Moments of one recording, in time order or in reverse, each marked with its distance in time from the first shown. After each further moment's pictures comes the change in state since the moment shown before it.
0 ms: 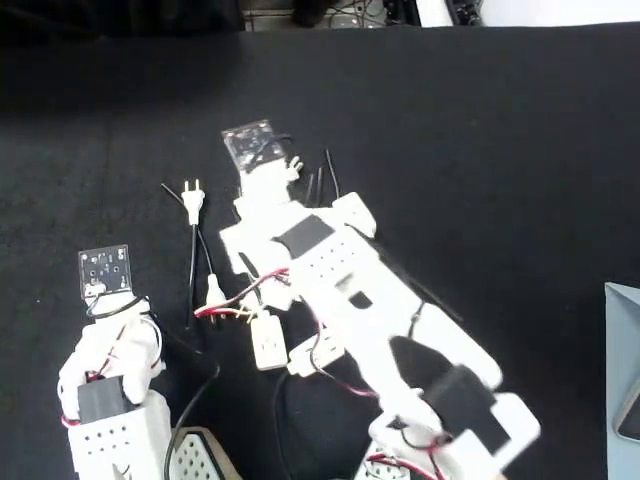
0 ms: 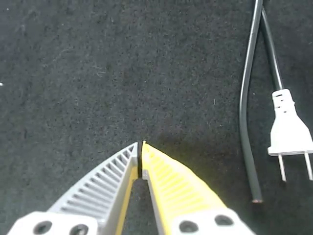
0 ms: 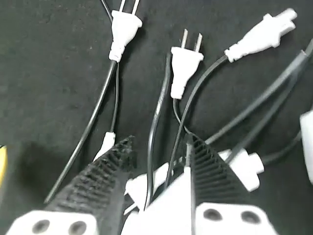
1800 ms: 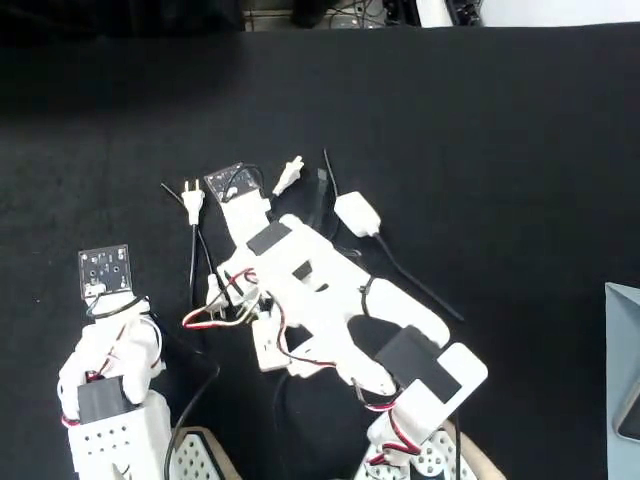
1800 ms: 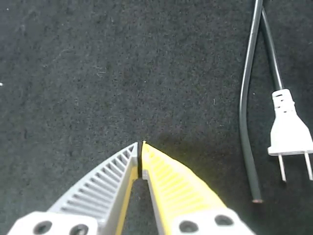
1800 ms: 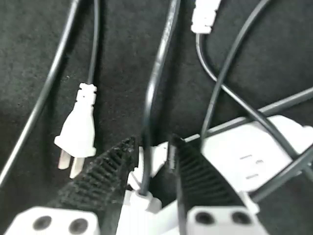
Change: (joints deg) left arm 0.0 0.0 0.0 0.0 0.0; right arm -2.7 15.0 -5.4 9.9 -2.3
